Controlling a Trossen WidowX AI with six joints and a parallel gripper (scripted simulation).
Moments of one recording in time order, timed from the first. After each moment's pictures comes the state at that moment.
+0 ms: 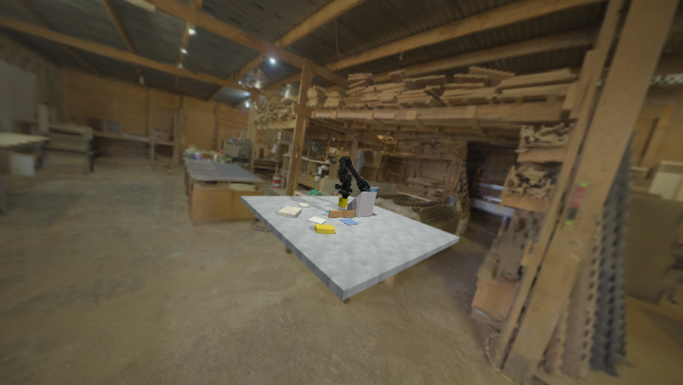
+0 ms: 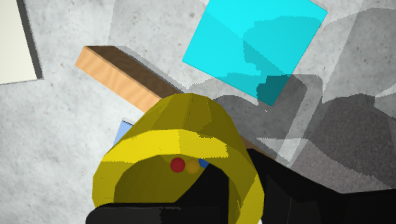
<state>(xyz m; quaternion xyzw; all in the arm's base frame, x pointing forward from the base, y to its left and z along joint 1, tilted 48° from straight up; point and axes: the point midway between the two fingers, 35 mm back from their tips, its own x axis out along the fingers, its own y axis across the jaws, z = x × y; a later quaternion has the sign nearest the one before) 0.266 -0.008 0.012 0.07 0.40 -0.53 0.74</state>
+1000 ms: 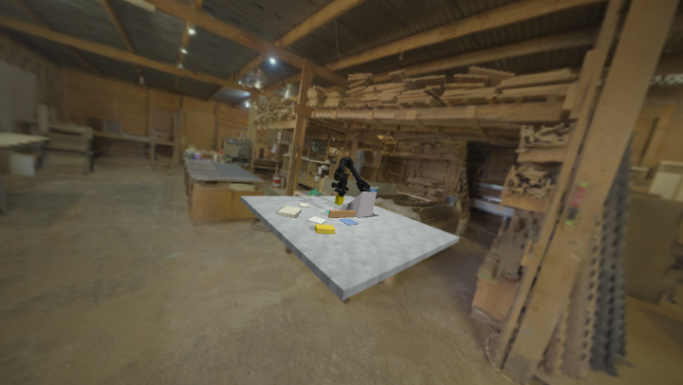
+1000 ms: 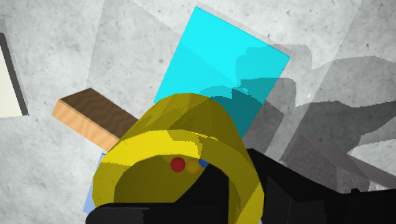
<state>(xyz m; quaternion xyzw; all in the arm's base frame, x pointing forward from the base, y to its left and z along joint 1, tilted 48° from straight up) 0.258 -0.047 0.054 0.07 0.40 -0.53 0.74</state>
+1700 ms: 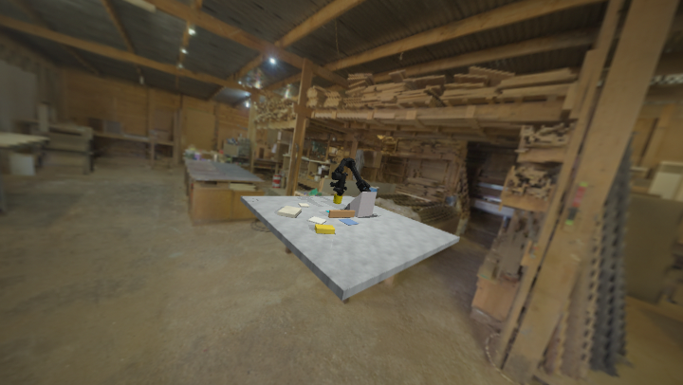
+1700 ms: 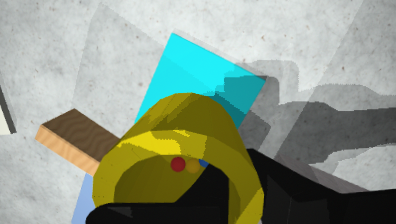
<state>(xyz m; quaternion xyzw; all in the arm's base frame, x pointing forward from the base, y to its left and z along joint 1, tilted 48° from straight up) 0.248 -0.071 0.077 0.07 0.40 -0.53 0.74</state>
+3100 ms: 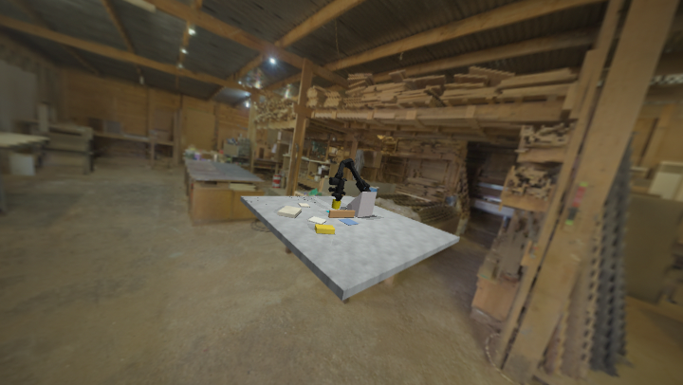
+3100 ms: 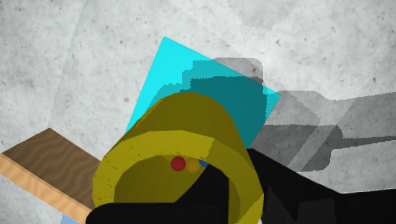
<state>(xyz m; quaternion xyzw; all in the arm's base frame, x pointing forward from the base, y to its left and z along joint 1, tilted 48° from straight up) 0.256 -0.107 0.050 0.07 0.40 -0.53 0.74</state>
